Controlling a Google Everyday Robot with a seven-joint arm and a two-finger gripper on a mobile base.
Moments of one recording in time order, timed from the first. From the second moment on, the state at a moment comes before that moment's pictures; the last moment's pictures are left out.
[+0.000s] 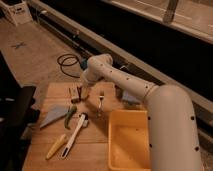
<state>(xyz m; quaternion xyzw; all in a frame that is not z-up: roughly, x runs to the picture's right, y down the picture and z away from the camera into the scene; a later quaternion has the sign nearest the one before) -0.137 0.002 0.885 -0.24 -0.27 -0.03 0.93</state>
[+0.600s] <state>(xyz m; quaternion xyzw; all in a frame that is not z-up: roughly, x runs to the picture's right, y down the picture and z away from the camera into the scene) -0.133 0.003 0.893 -0.23 -0.25 -0.01 0.94</state>
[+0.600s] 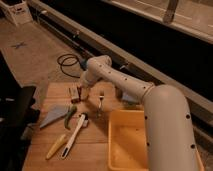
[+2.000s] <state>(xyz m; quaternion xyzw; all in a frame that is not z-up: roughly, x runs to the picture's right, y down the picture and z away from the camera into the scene) -0.151 0.012 0.984 -0.25 -0.28 0.00 0.93</state>
